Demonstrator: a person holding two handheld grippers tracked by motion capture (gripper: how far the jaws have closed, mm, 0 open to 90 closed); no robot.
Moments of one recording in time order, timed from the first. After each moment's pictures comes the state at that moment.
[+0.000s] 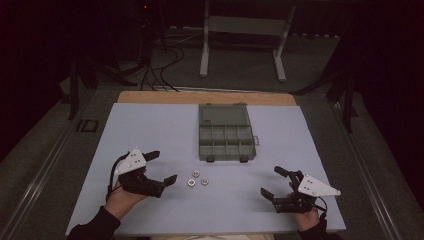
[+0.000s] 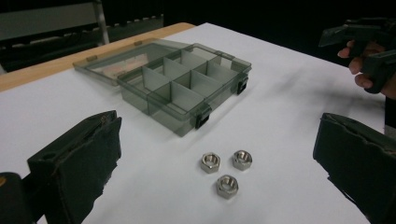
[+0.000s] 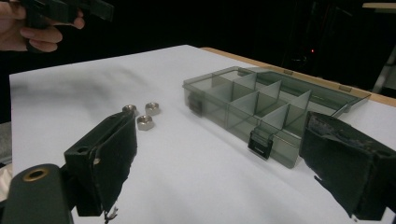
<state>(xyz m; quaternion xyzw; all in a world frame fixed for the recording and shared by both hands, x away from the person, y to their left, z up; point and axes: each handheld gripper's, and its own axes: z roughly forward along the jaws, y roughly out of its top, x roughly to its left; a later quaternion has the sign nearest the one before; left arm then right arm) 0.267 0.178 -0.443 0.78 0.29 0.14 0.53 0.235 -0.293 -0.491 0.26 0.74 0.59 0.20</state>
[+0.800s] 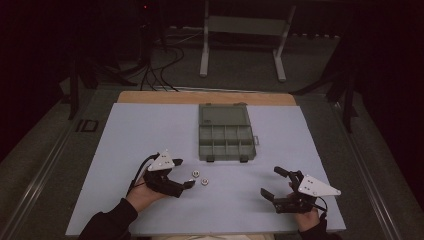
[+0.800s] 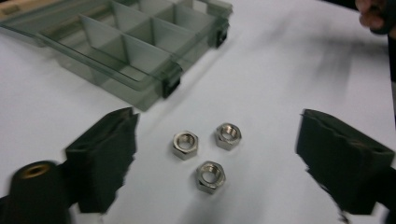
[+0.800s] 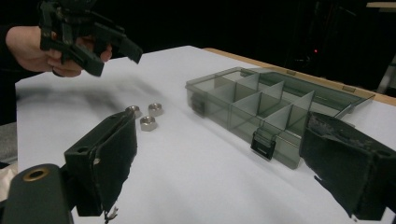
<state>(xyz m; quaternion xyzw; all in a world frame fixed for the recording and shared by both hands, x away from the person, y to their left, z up) 0.289 0.130 -0.480 0.85 0.25 0.09 0.46 0.235 -0.293 -0.491 0.26 0.74 0.59 0.19</state>
